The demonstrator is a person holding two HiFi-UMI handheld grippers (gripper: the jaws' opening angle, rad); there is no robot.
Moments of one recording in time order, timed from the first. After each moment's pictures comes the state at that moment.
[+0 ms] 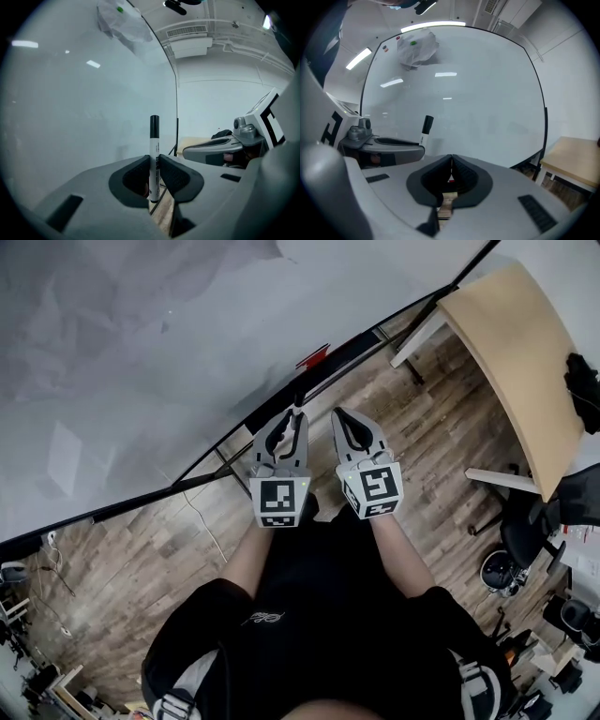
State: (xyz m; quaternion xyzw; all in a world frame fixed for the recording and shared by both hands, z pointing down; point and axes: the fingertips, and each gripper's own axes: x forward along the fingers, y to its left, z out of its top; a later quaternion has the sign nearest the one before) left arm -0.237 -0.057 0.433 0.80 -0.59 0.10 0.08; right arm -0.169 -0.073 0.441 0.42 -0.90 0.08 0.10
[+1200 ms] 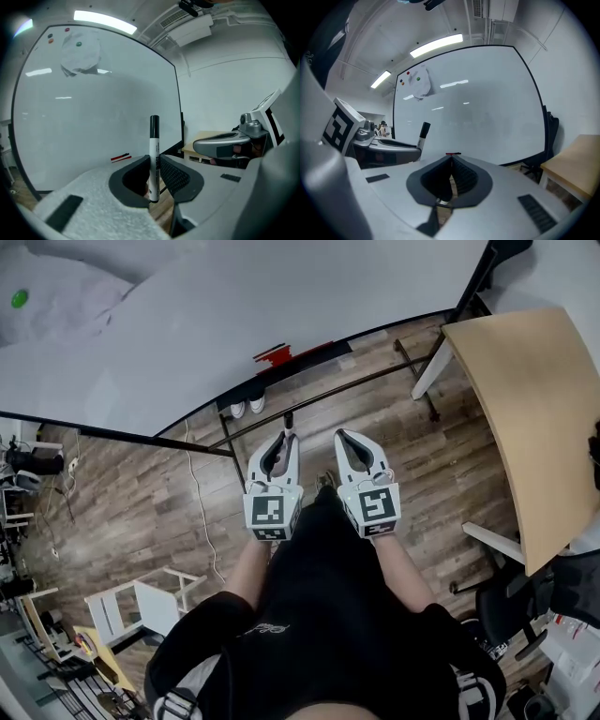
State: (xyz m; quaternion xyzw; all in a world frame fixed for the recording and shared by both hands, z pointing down) left arm -0.029 -0.019 0.425 0.68 -0.71 0.15 0.08; right arm 0.056 -0.060 0.426 0.28 -0.95 0.08 0.06
